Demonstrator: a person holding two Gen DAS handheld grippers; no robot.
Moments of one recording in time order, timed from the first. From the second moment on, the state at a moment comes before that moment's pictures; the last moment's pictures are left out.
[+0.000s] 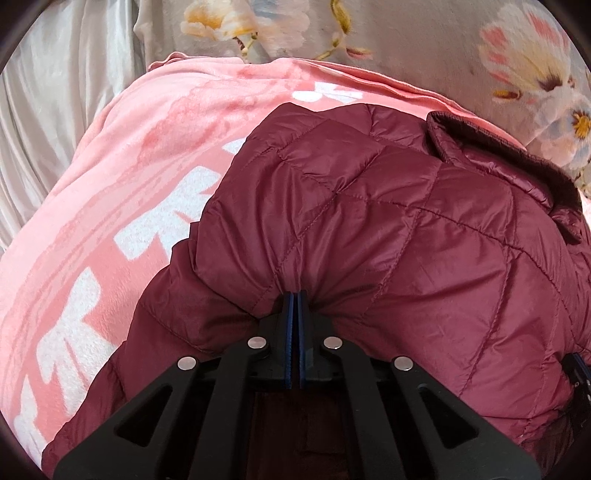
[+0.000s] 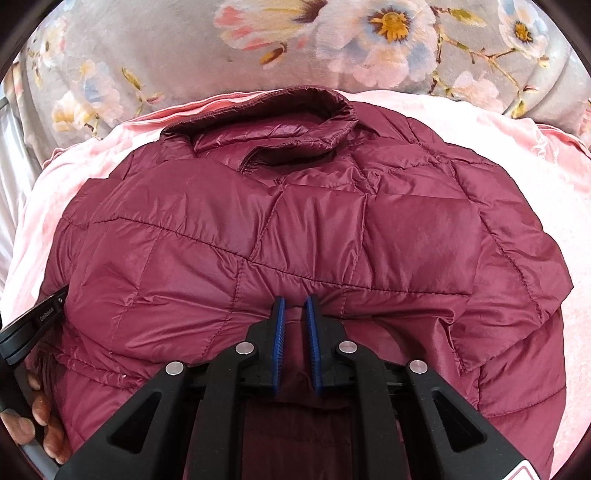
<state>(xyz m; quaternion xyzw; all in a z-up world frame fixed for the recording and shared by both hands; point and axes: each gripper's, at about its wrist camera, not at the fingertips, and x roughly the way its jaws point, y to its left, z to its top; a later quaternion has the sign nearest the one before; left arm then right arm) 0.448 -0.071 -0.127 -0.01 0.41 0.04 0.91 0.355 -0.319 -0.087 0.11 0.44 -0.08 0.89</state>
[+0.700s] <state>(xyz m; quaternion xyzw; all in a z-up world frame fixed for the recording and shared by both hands) 0.344 -0.027 -0.089 -0.02 0.42 0.01 0.91 0.177 -0.372 -0.035 0.17 0.39 -0.15 0.89</state>
